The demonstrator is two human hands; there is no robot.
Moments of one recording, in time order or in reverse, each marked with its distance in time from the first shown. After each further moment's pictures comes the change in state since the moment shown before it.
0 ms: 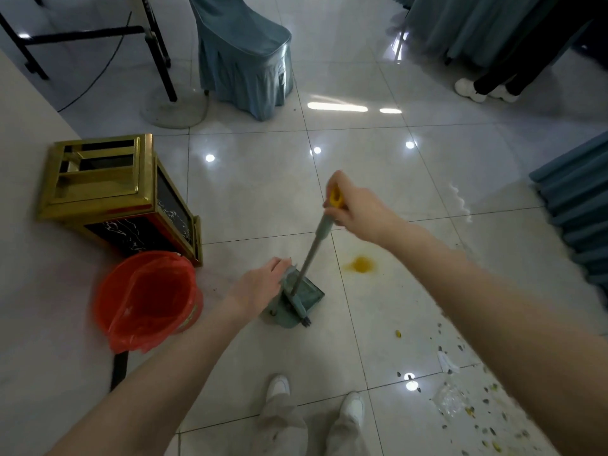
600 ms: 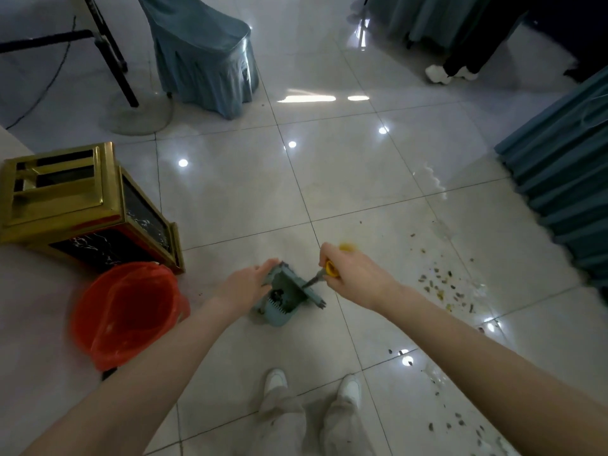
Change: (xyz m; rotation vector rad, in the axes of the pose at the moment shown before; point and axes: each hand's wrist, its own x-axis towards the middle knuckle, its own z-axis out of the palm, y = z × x) left_hand 0.006 0.010 0.016 -0.042 -0.129 0.032; right_hand -0.104 0.031 0.054 -0.126 -0.148 0.193
